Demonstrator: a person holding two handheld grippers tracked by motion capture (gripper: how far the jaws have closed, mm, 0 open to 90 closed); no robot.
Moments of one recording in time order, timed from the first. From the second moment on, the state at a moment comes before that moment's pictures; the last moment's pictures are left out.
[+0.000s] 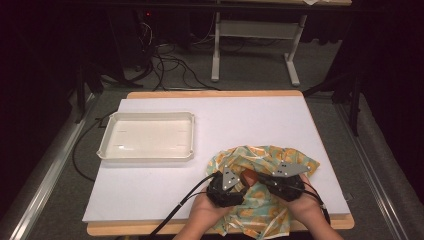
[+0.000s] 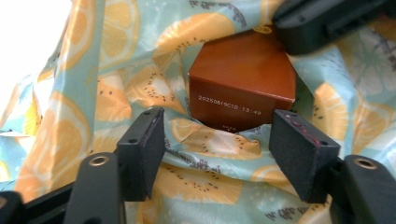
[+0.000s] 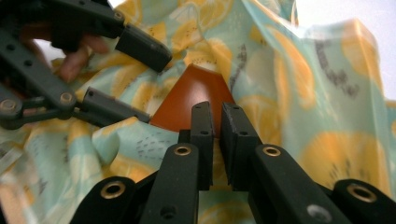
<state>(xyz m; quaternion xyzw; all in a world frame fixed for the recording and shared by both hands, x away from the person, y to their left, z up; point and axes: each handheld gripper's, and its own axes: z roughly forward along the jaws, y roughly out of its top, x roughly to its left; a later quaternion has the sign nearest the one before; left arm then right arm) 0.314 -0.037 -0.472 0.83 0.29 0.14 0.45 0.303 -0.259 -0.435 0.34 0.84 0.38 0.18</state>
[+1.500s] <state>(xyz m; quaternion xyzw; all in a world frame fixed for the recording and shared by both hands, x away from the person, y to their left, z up) 0.339 -0.068 -0.477 0.83 0.25 0.15 0.47 0.302 -0.285 -0.450 0.38 0.83 0.37 0.17</state>
